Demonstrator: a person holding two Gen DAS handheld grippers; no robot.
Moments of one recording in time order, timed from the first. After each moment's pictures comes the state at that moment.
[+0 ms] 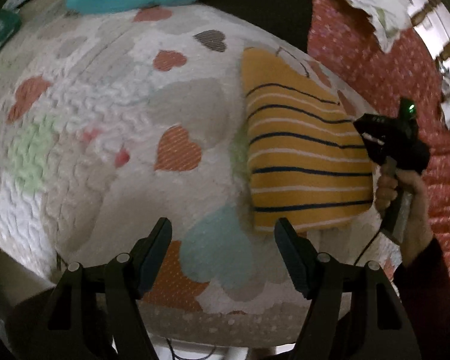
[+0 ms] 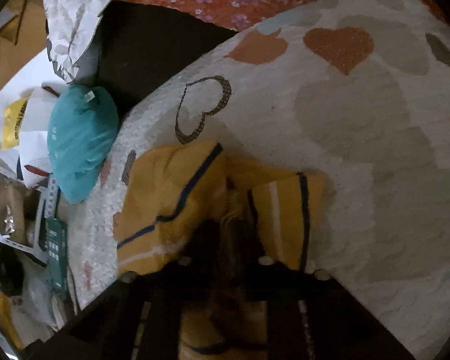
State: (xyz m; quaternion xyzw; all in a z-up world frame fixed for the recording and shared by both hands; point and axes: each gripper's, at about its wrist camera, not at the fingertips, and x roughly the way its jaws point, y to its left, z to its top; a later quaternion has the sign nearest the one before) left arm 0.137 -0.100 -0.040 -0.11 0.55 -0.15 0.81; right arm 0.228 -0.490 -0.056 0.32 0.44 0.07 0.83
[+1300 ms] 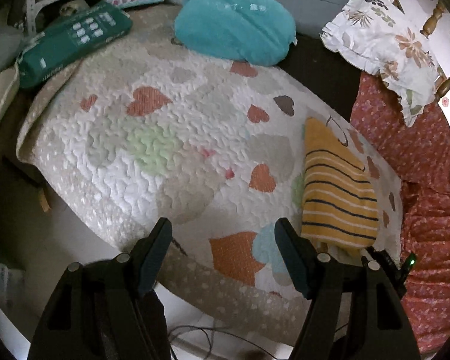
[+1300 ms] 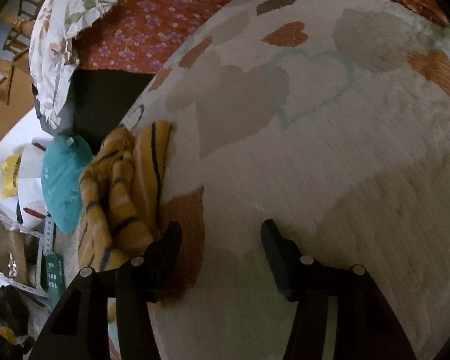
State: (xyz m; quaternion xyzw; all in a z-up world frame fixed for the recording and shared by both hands) left arm 0.047 0.015 0.024 -0.19 0.49 0.00 0.85; right arm 0.037 -0.525 -0.135 0.42 0.37 -0.04 0.83
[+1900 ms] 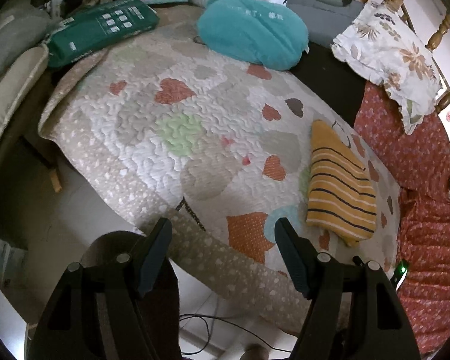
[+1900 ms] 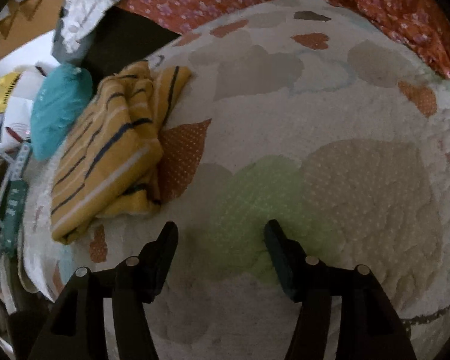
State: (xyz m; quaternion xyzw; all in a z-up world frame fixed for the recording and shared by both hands) left arm -0.008 0.036 0.040 -0.21 0.47 0.03 0.85; right arm 0.007 -0.482 -0.123 0.27 0.43 -0.05 0.86
